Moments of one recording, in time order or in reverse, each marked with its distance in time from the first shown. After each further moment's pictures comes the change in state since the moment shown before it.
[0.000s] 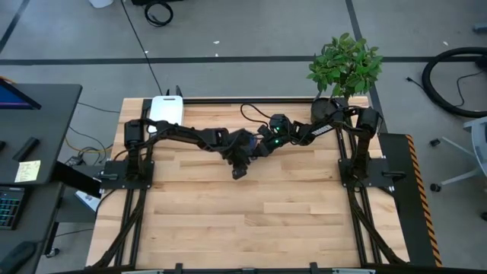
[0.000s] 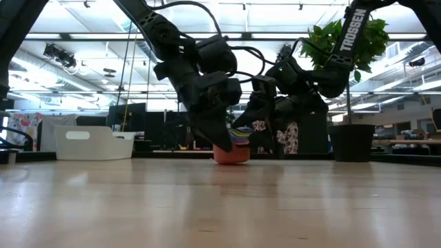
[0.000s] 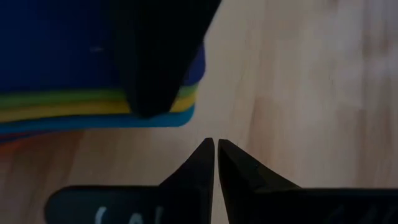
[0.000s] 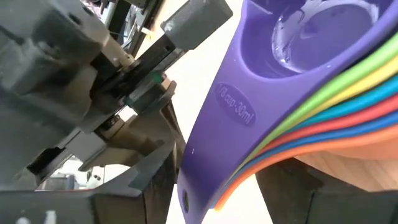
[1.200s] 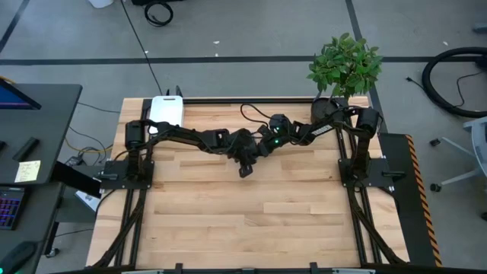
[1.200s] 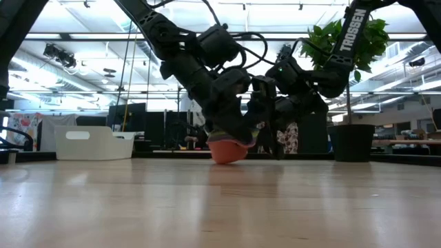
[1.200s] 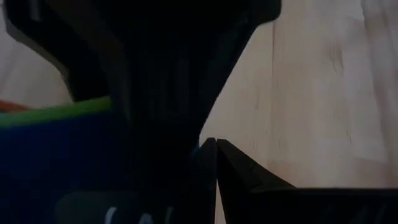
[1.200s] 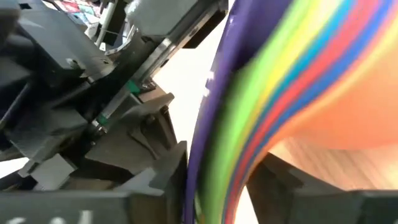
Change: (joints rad) left arm -0.015 0.008 0.001 0.190 -0.130 0.011; right arm 0.001 0.001 0.000 0.000 0.013 -0.016
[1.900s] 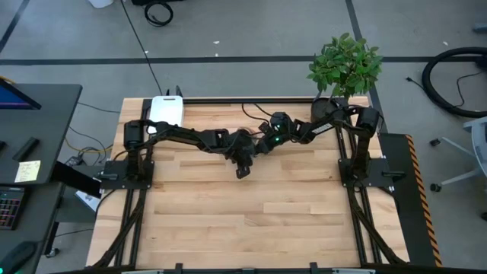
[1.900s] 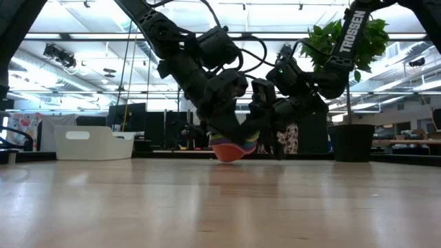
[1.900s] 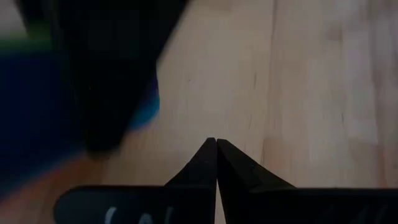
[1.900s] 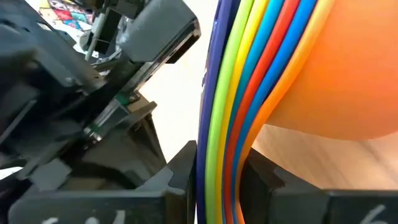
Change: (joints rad) left arm 0.000 -0.012 -0.001 -0.088 0.032 -0.022; right arm -0.031 0.000 0.000 -0.002 0.011 -0.007
